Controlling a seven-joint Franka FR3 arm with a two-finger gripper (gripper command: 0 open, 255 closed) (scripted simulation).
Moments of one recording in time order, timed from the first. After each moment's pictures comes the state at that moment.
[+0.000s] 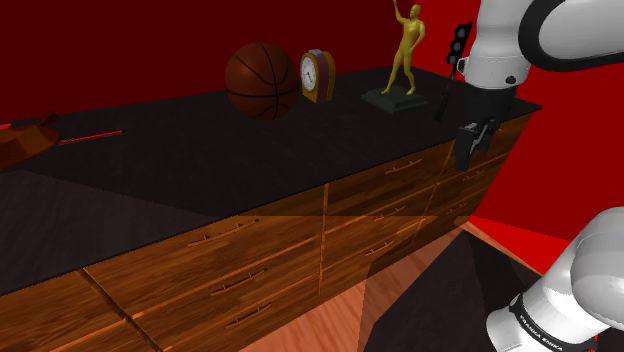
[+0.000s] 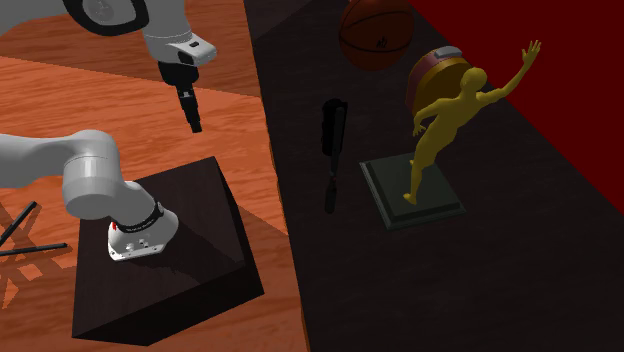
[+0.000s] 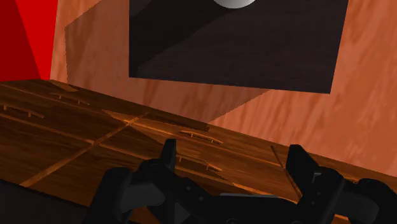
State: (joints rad) arm 0.02 -0.82 0.07 -2.45 -0.06 1.51 0.05
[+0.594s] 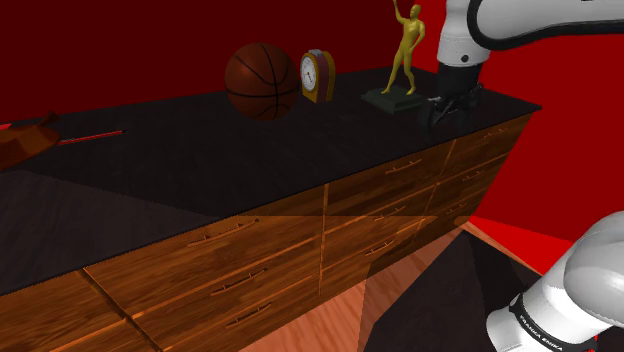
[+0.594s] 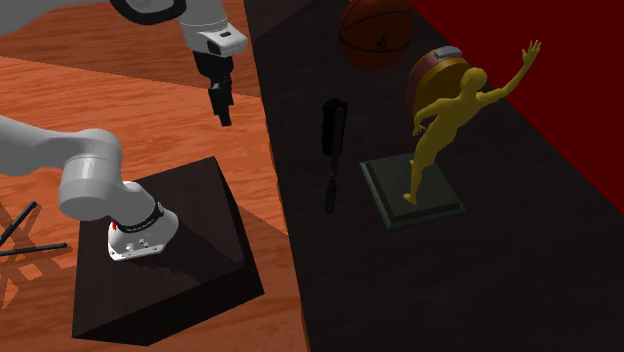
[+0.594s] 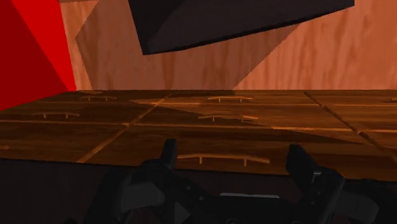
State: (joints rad) arm -0.09 -0.60 0.10 -2.27 -0.09 1.62 0.26
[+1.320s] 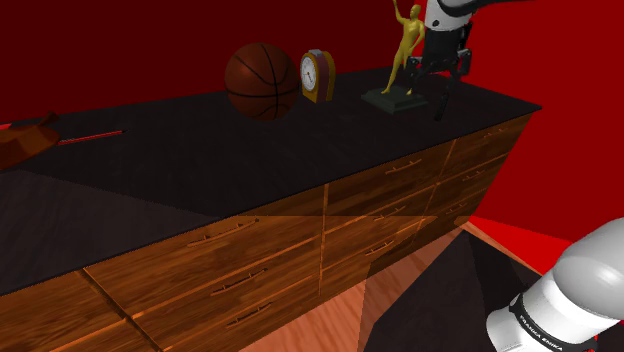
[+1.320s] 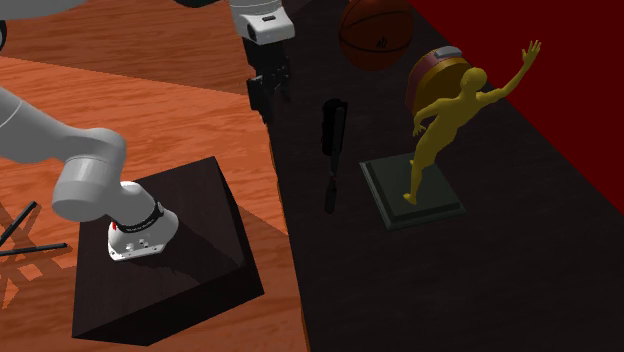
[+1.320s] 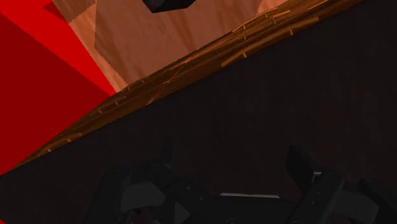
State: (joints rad) arm -0.25 -0.31 0.10 -1.94 -0.19 1.67 0.58
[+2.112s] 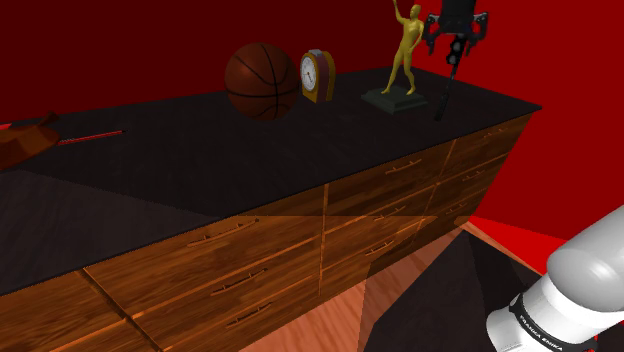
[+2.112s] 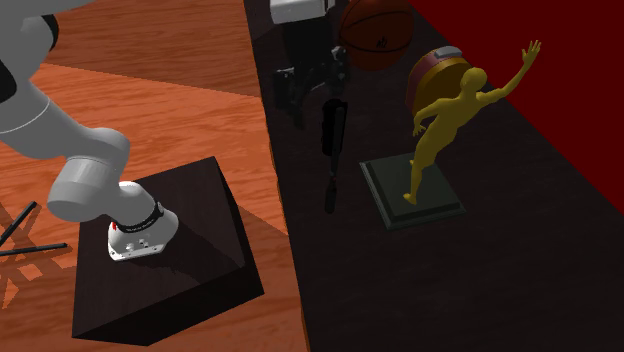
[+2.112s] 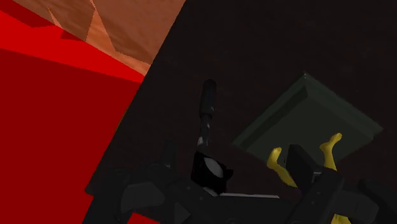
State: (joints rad) arm -0.37 -0.08 0.05 -1.55 -0.29 1.60 0.90
